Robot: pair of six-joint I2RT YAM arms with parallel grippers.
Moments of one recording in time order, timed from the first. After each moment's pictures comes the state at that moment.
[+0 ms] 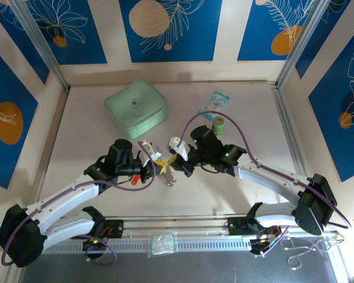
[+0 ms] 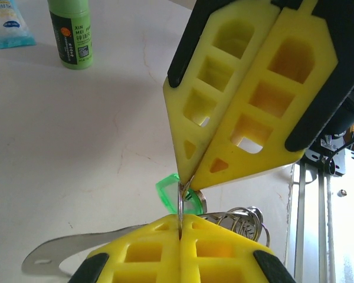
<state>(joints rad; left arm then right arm) -0.67 0.99 0.58 -0.11 0.56 0.06 0.84 1.26 0.92 -0.34 -0.44 -0.19</state>
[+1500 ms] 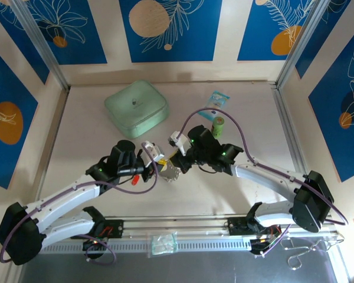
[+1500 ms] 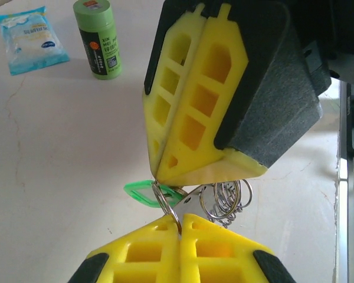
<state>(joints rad) -0.73 1.00 0.59 -0.10 0.40 0.16 0.84 1.29 0.93 -0.34 -0.30 0.06</state>
